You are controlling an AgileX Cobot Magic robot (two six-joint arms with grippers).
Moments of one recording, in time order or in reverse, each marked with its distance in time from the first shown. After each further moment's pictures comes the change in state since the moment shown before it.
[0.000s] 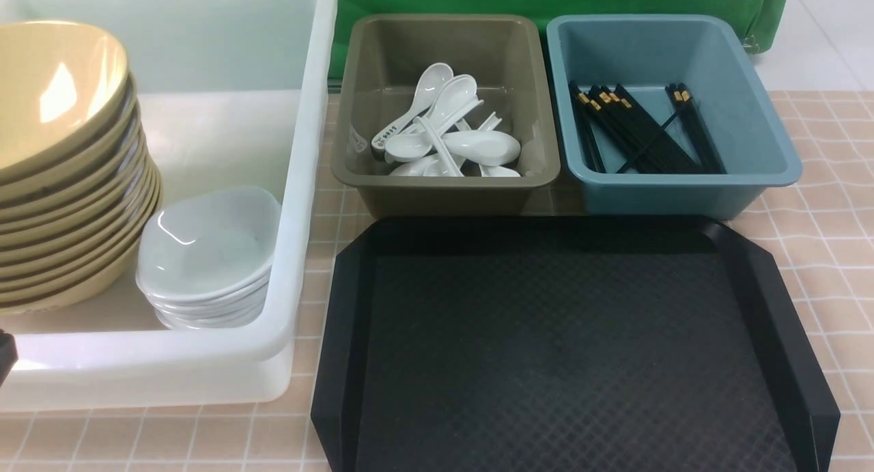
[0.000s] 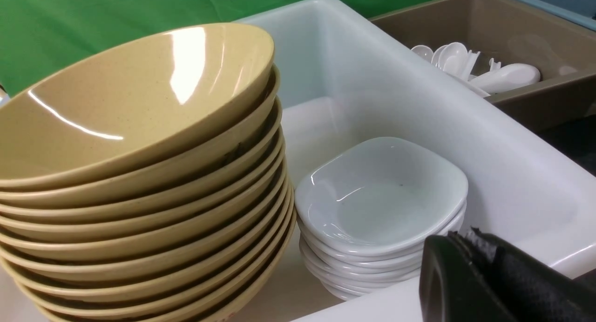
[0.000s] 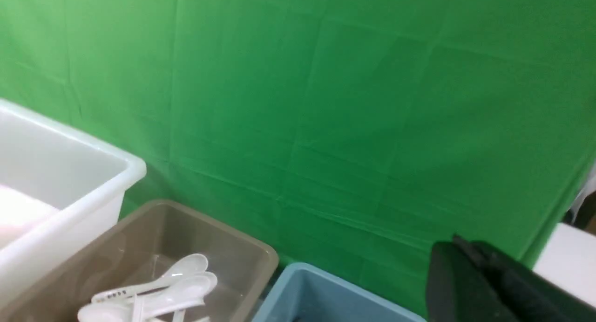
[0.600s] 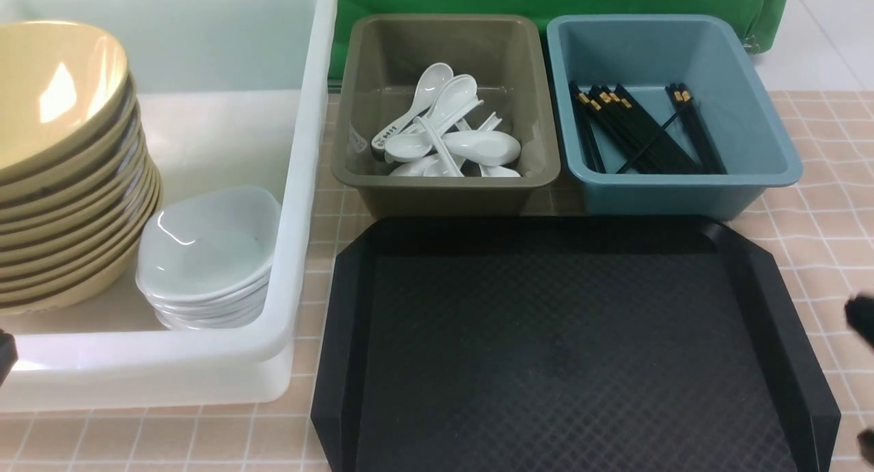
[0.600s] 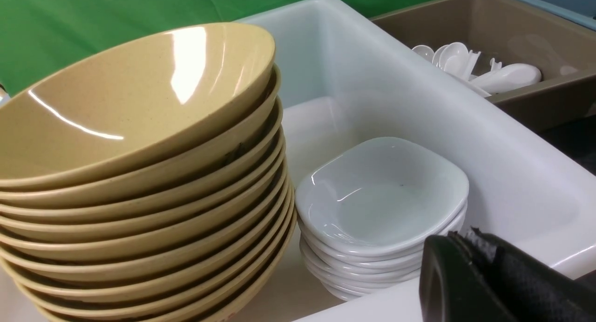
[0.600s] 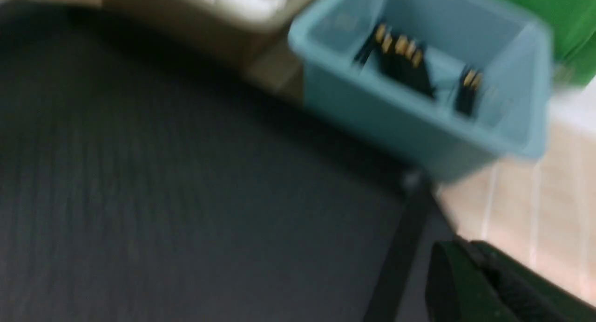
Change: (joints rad) right arm 0.000 -0.408 0.898 0.000 -0.102 -0.048; left arm 0.000 0.000 0.000 0.000 0.000 0.000
